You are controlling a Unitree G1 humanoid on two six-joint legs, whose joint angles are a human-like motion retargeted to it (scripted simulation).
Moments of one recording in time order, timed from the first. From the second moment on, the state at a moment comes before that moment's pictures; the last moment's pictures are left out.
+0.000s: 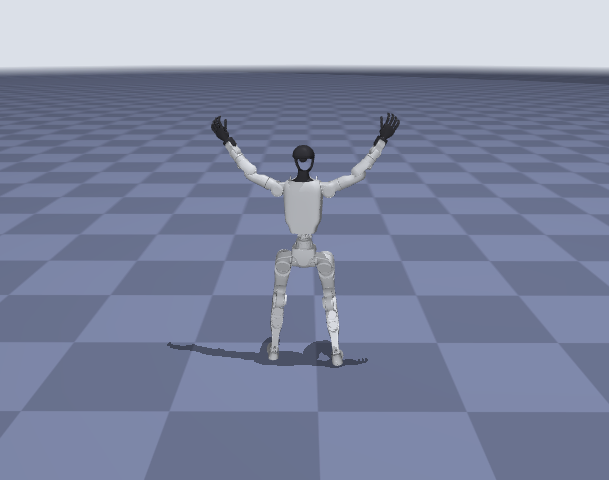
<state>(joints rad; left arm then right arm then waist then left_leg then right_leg) -0.05 2.03 1.03 1.10 -0.81 -0.18 0.25 -0.23 -2.01 -0.81 0.98 0.87 -0.18 -0.17 -0.08 -0.04 0.17 -0.32 0.18 0.07 1.06 -0.75 0.13 -0.30 -0.05 0.15 1.10 -0.64 -0.12</state>
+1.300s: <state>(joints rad) -0.12 0.23 -0.24 1.34 -0.26 0.06 -0.13 -0.21 -0.26 0.35 1.33 0.09 0.04 0.14 -0.12 0.04 0.14 -0.43 0.15 0.26 1.22 -0.87 0.17 -0.43 -0.12 -0.22 1.28 -0.78 -0.14</state>
